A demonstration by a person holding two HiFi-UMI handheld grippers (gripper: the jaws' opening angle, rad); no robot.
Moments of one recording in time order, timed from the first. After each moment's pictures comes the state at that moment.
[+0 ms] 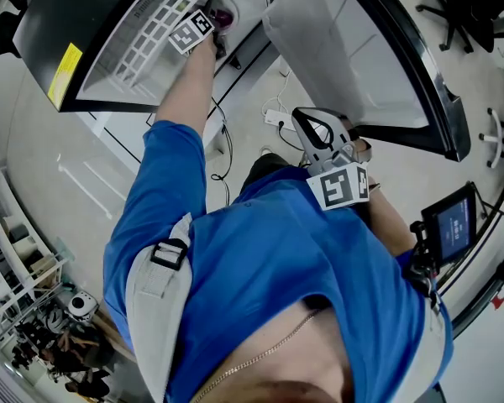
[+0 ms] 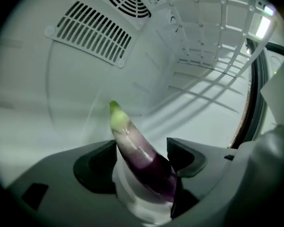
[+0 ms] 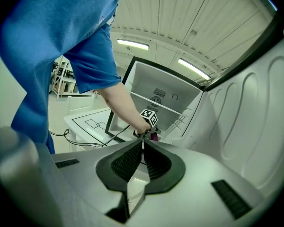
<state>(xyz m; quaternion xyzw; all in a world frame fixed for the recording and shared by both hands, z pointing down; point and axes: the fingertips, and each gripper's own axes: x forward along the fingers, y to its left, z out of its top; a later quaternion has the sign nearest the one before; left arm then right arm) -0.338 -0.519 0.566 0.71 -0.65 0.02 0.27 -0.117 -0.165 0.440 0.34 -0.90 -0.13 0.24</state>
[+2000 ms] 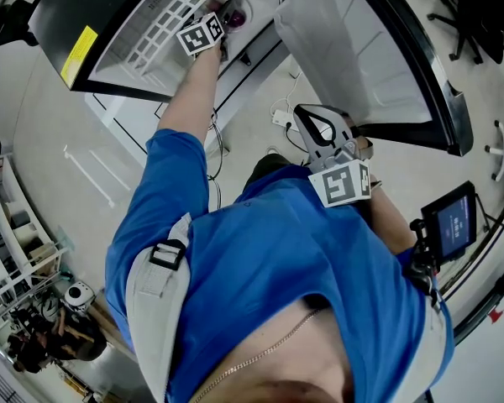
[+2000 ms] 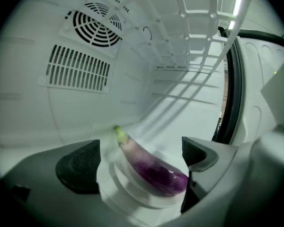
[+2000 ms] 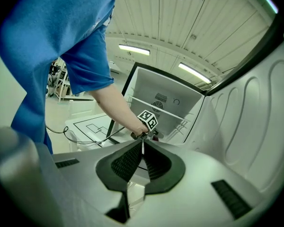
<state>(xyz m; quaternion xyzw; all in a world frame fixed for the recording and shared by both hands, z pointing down) -0.335 -0.497 0.540 0.75 -0.63 0.08 0.18 -0.126 -0.161 0.431 0.33 -0.91 -0.14 0.22</state>
